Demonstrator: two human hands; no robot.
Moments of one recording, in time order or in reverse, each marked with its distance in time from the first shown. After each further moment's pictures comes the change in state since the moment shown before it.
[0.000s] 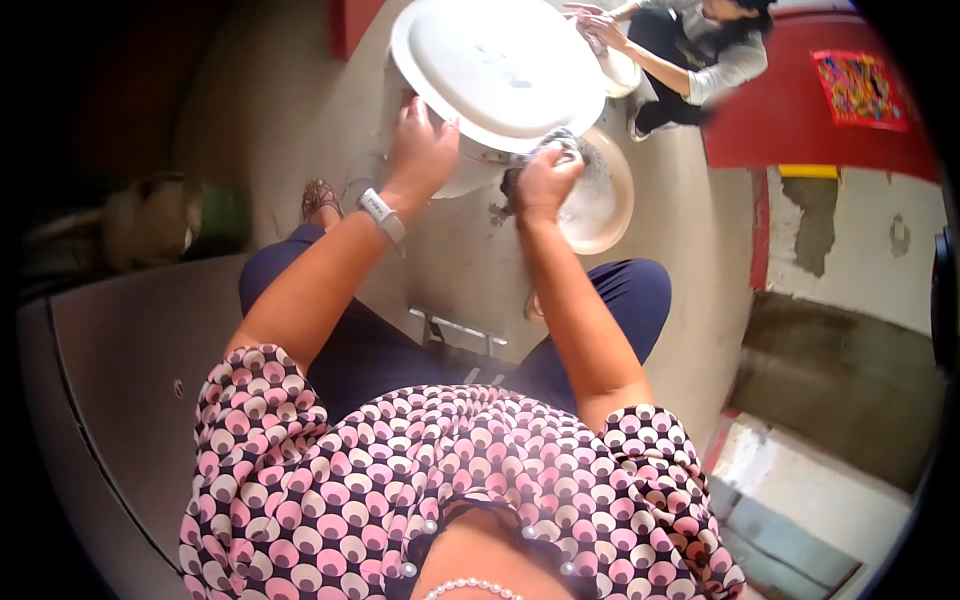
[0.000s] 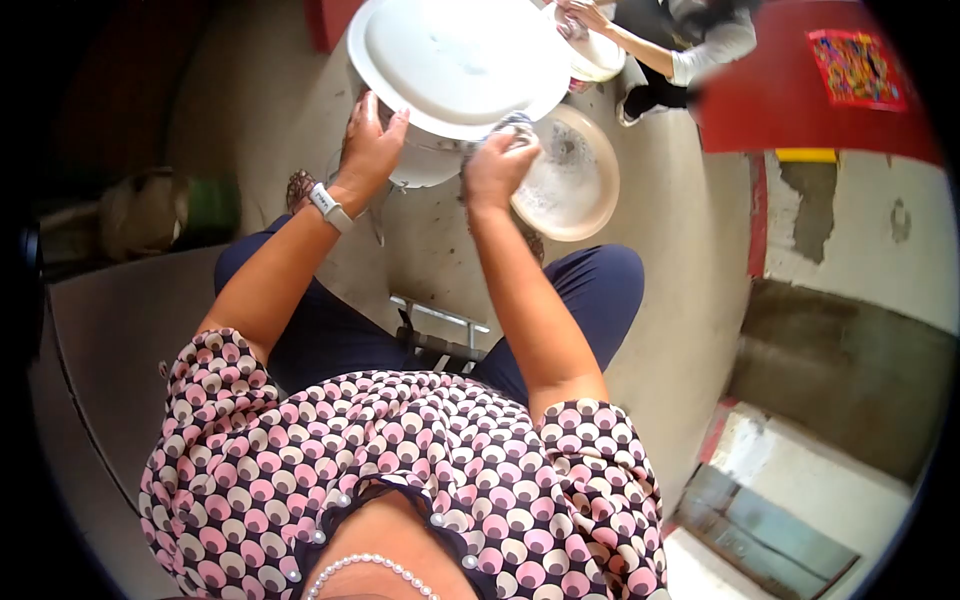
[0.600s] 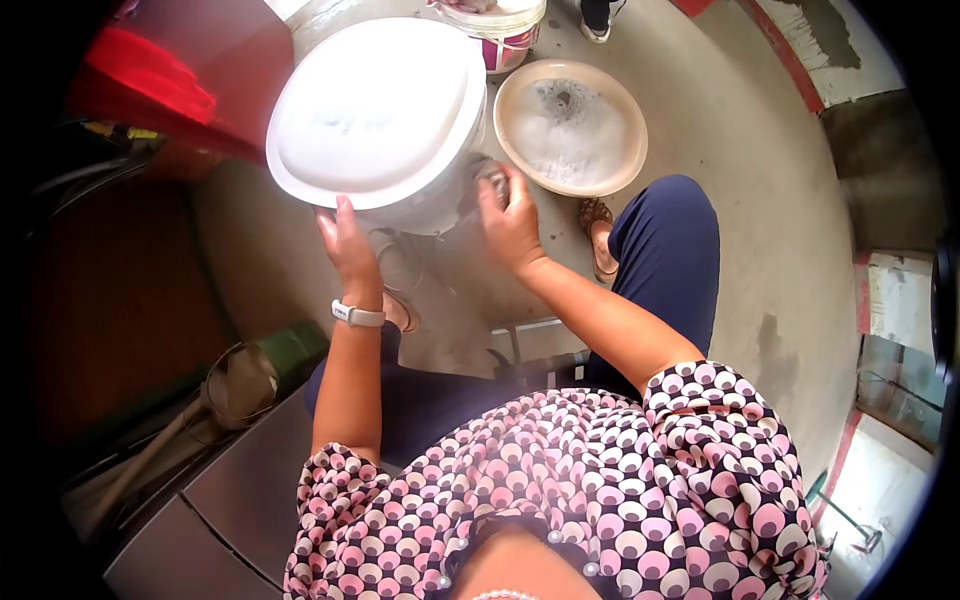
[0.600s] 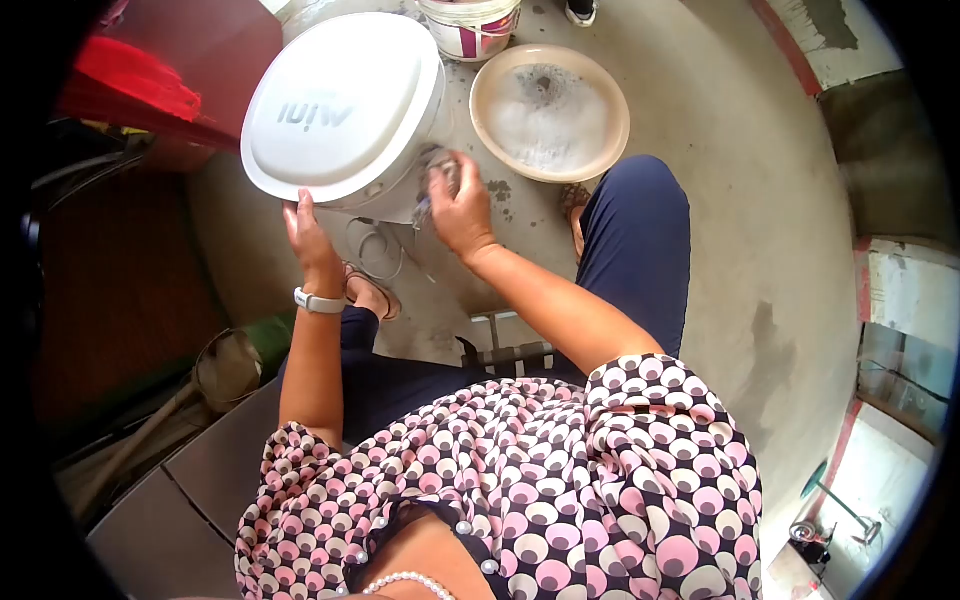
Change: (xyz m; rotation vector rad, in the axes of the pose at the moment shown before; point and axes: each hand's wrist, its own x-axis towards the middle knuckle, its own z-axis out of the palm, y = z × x) left_hand 0.002 -0.005 -0.007 -0.526 -0.071 -0.029; right_hand -0.045 0.052 -0.033 0.130 -0.141 -0.242
